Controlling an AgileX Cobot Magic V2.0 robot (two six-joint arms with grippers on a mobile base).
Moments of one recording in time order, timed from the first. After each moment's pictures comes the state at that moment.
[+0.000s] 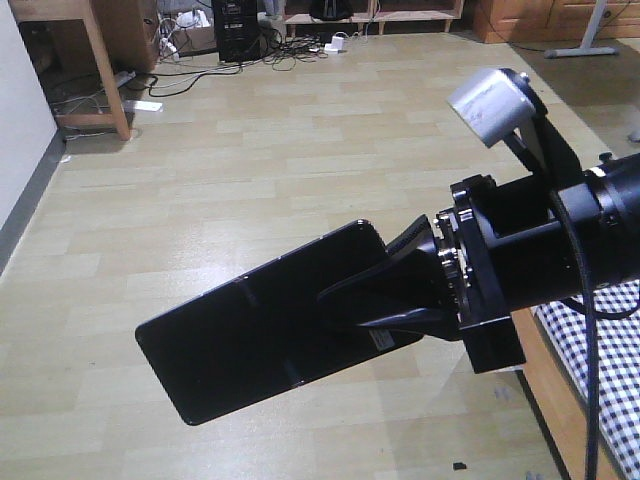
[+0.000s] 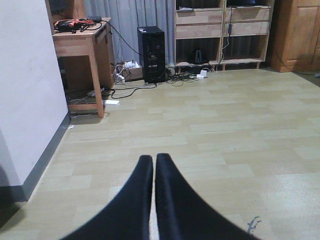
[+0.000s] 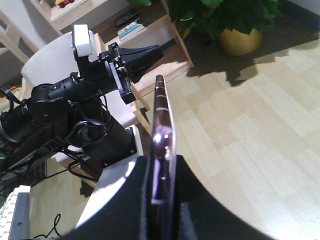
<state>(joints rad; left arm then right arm) 0.06 -0.02 0.03 -0.04 0.19 0.06 0.33 1.25 -1.11 1.13 1.22 -0.98</state>
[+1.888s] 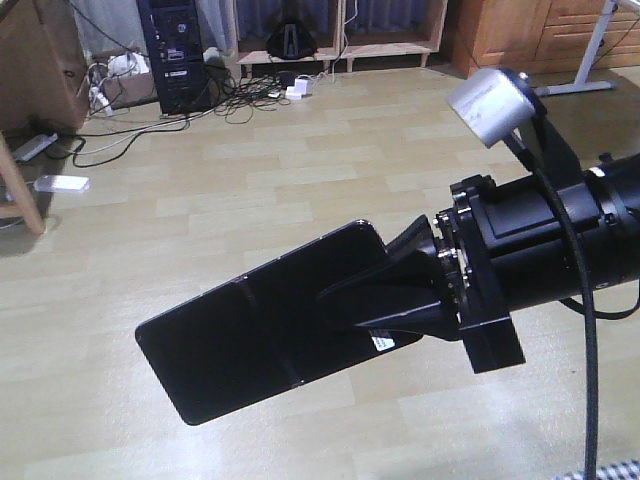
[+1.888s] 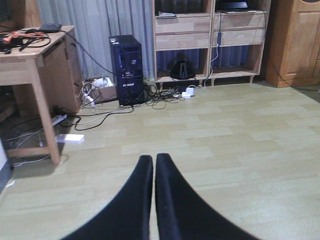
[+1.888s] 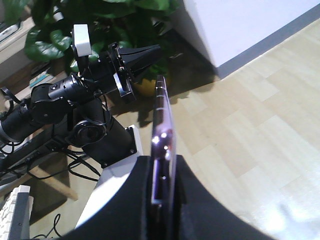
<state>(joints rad) 0.06 -0.02 0.03 -0.04 0.19 0.06 0.33 1.25 -1.11 1.13 1.22 -0.98</state>
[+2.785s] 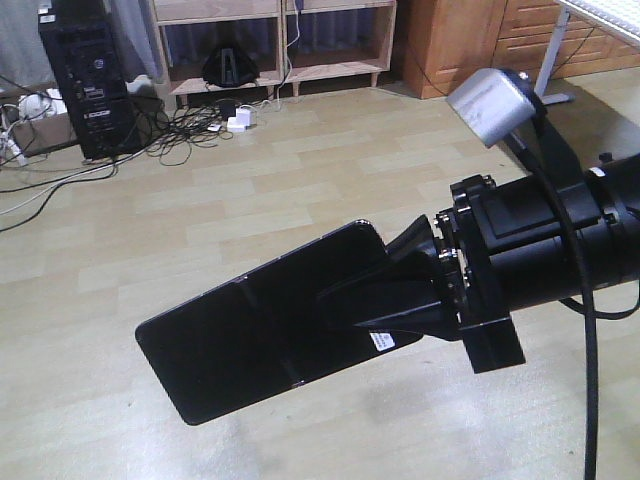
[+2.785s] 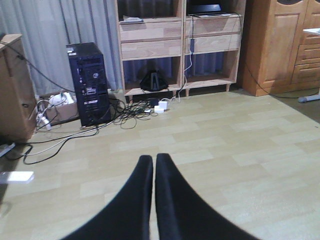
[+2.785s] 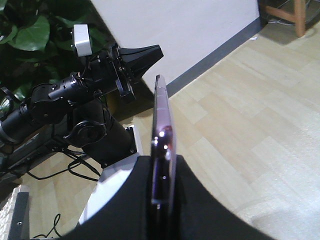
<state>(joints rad) 0.06 -0.02 0.03 -0.04 0.19 0.06 0.33 1.25 -1.11 1.13 1.22 -0.98</state>
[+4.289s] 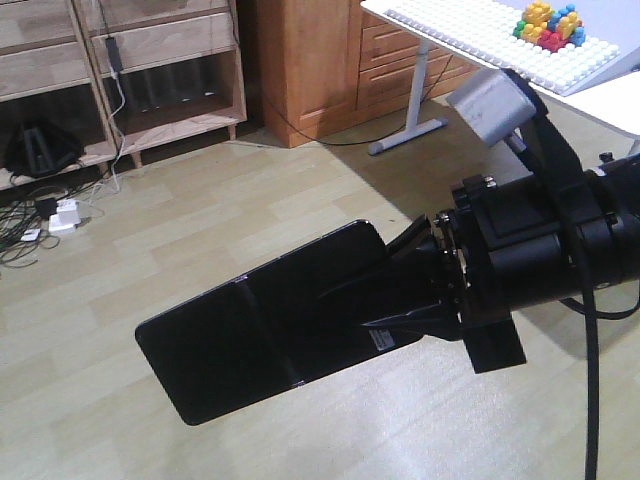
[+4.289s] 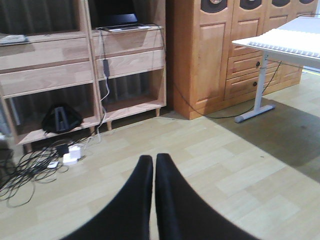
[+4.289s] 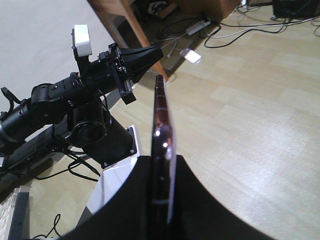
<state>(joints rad) 0.06 -0.02 0.03 -0.04 0.19 0.06 0.33 1.25 -1.11 1.13 1.22 -0.98</state>
